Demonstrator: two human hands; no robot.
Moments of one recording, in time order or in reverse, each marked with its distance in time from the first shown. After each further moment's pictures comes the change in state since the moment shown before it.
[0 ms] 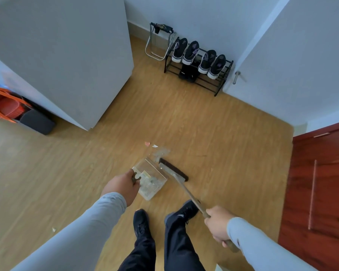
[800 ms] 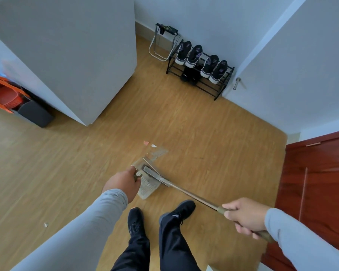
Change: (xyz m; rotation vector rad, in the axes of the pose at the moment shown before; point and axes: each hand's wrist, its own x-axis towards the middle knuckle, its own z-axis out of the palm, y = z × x) left_hand 0.001 -0.014 -0.005 0.007 0.000 0.032; right_hand -0.047 0.022 -0.059 0.071 -0.014 -0.048
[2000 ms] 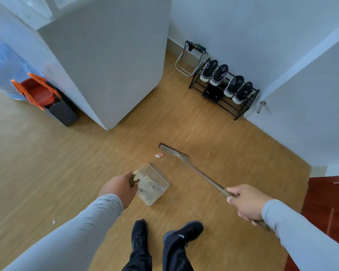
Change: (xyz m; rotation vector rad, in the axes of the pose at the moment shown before) left_hand 0.015 -0.045 -0.040 -0.118 0.052 -0.135; right_hand 0.005 -0.125 -0.043 -0.153 0.212 -0.137
